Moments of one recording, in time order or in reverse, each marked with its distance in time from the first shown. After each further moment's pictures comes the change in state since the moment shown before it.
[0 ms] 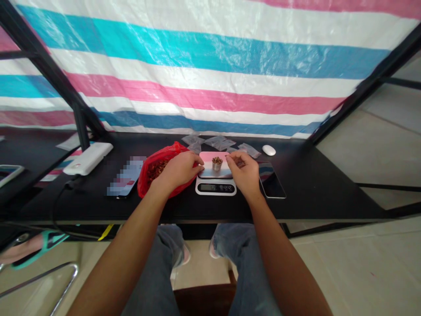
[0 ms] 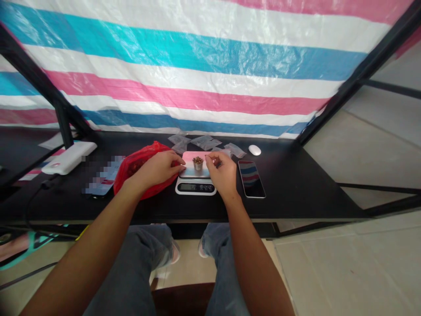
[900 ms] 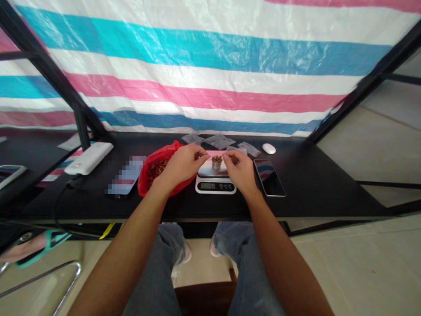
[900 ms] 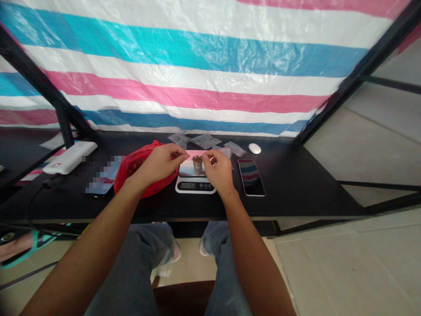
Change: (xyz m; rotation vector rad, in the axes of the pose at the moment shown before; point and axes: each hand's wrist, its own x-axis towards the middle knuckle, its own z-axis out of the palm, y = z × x) left_hand 0.005 0.011 0.000 -0.230 0.197 0.034; right_hand 0.004 -0.010 0.006 -0.070 -0.097 0.039
